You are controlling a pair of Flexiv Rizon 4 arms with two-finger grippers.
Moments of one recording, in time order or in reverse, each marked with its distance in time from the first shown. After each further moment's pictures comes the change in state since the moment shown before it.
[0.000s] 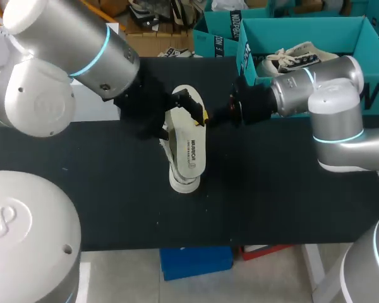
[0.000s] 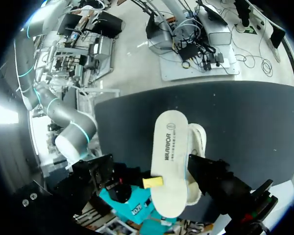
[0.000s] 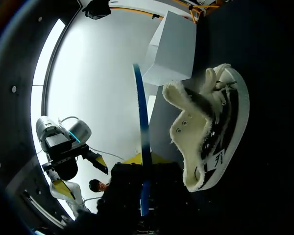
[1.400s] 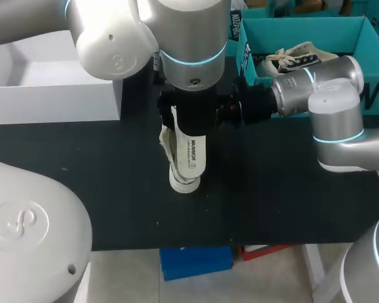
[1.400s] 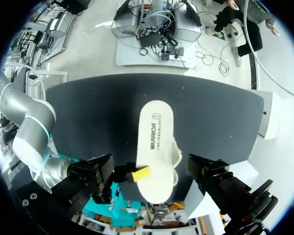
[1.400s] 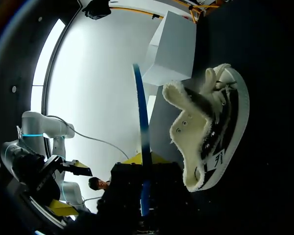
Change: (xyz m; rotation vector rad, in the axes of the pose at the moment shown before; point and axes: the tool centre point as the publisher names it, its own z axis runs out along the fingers) left arm -0.018 0.006 0.007 -0.127 0.541 -0.008; right arm 0.000 0.000 0.000 0.000 0.000 0.000
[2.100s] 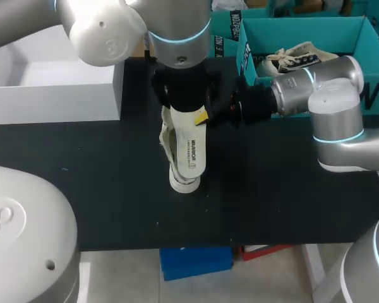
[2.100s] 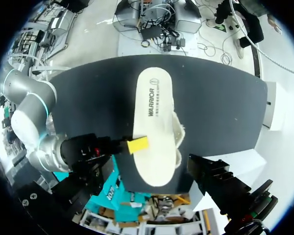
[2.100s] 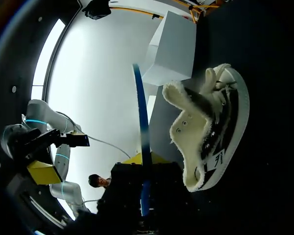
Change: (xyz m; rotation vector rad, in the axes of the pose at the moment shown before) left arm 0.007 0.064 0.008 -0.039 -0.048 0.015; right arm 0.000 0.000 0.000 0.000 0.000 0.000
